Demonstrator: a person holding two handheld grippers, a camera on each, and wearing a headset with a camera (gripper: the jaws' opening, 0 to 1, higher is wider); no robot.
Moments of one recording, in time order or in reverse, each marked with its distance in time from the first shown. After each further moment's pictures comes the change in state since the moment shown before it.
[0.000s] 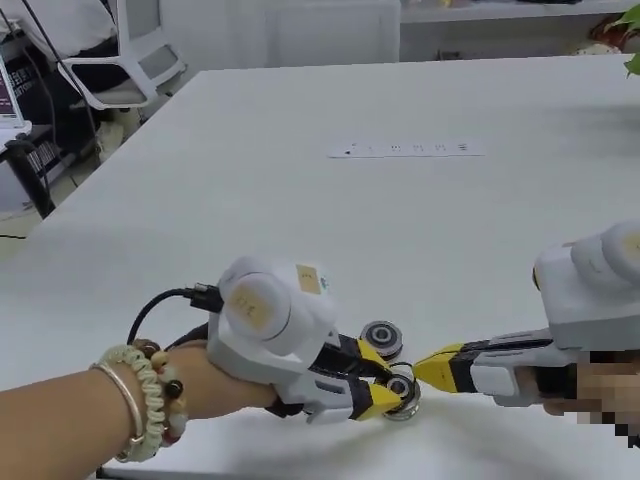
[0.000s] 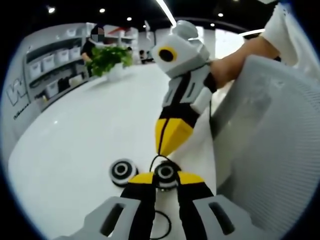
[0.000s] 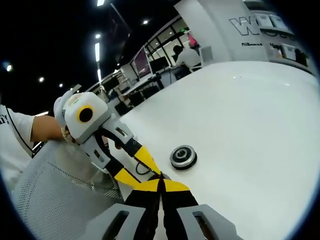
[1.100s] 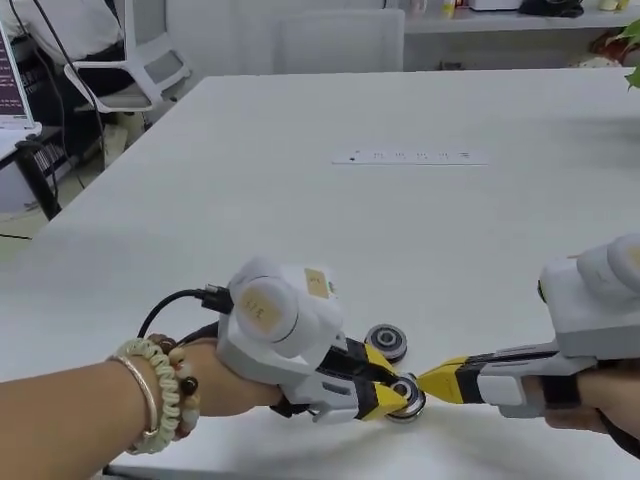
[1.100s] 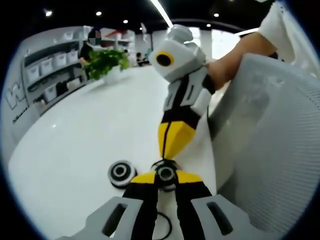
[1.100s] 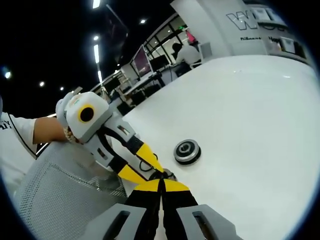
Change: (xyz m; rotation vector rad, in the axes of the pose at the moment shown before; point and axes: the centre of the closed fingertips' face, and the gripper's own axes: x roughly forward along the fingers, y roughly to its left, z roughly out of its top) left arm 0.004 -0.001 0.000 0.024 -0.016 -0.011; right arm 0.002 0.006 -0.008 0.042 0.016 0.035
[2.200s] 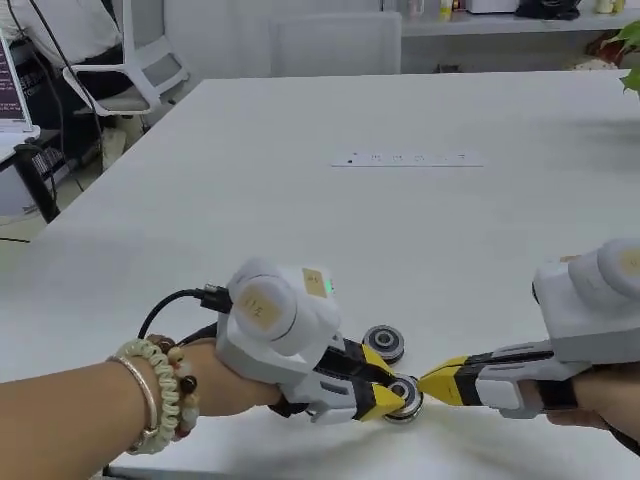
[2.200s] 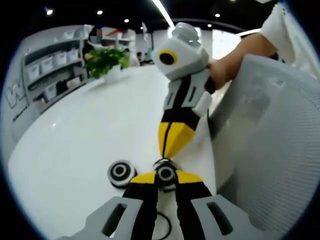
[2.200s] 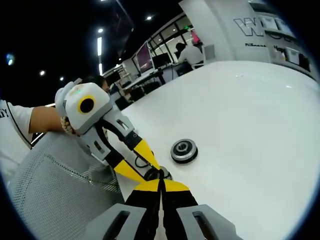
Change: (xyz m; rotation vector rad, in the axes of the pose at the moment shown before) left arm 0.000 -0.001 0.000 -0.006 0.005 -0.002; right arm -0.002 -0.009 -0.003 -0.079 0.027 -0.042
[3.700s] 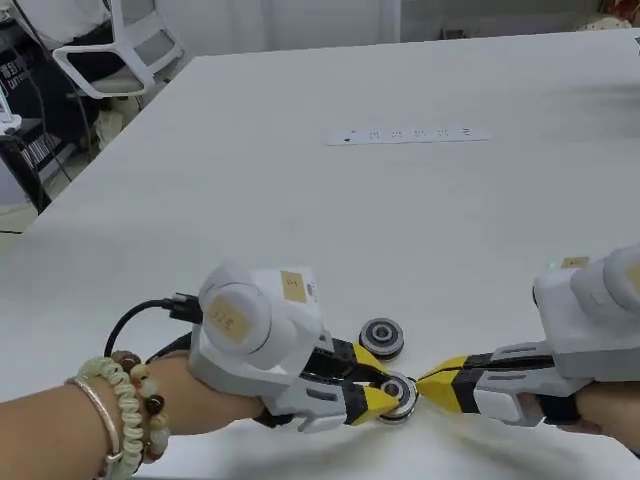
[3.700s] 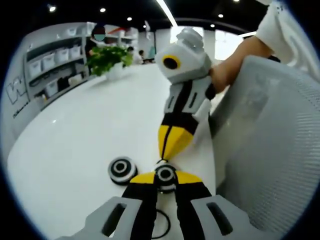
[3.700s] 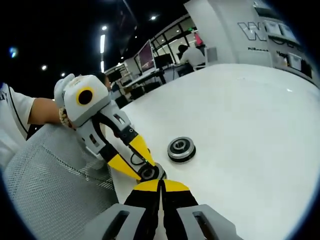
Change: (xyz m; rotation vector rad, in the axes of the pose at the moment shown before) left arm -0.003 0.001 -0.004 -0.031 0.008 0.004; right arm 0.006 -0.005 -0.005 -0.039 -0.009 -0.008
